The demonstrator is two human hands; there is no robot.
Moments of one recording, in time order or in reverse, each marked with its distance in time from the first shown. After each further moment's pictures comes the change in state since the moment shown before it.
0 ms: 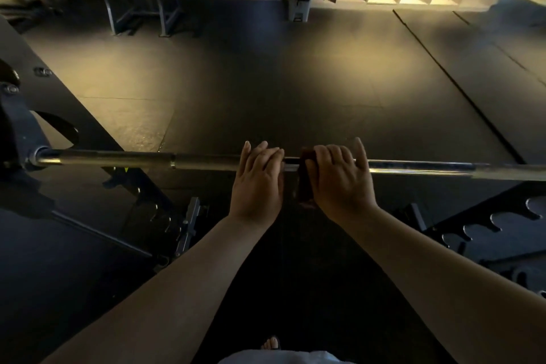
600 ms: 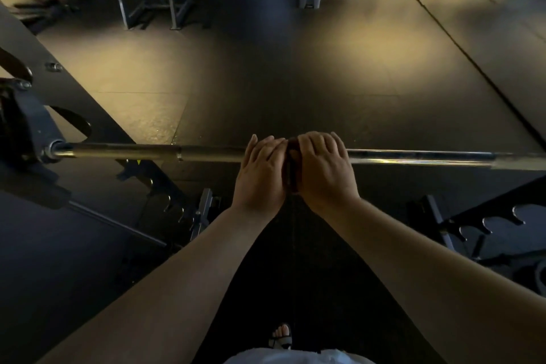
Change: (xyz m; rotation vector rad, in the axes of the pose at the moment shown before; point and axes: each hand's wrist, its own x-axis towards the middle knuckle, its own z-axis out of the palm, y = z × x) left_hand -0.001 0.001 -0.009 -0.006 -0.113 -0.011; right_hand 0.005 -0.030 0.002 0.133 -0.089 -0.078
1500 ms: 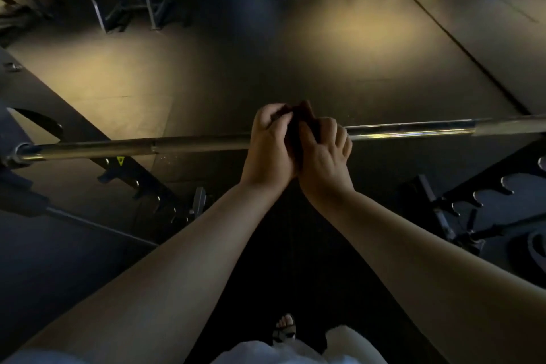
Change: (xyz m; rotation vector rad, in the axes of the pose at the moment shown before) left_hand 0.023 0.048 0.005 -0.500 0.114 -0.129; right_hand -0.029 0.011 0.000 0.229 0.080 0.184
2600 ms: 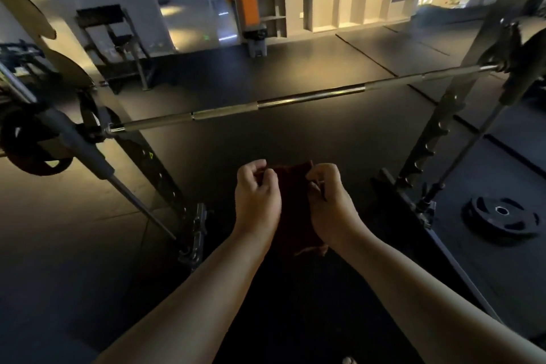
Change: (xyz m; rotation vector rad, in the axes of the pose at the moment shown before) left_hand -0.341 0.158 -0.139 -0.412 0.052 -0.535; right_hand -0.382 -0.107 -0.096 0.867 0.054 0.327
